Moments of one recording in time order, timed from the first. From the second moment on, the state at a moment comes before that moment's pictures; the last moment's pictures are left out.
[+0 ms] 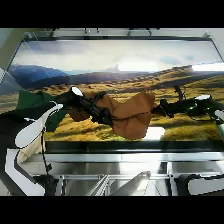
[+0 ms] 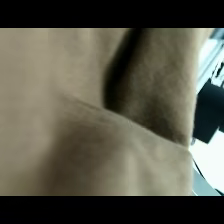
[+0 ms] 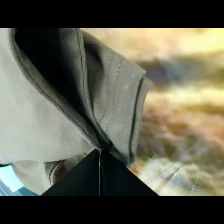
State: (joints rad) left arm -0.34 -1.88 1.27 0.59 -1.36 -1.17; right arm -0.21 -1.65 0.91 -0.53 1.09 0.99
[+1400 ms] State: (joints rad) left arm -0.05 -1.54 1.44 0.58 -1.68 -1.17; right arm -0.38 -1.58 0.90 -0.55 1.20 1.05
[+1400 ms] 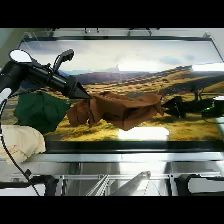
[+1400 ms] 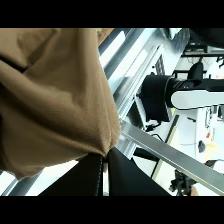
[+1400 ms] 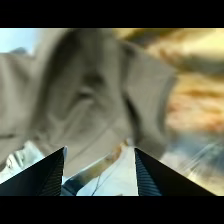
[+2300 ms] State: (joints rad) left arm 0.01 -1.54 1.44 0.58 -1.72 -1.12; right arm -0.29 -1.72 0.91 -0.36 1.19 0.94
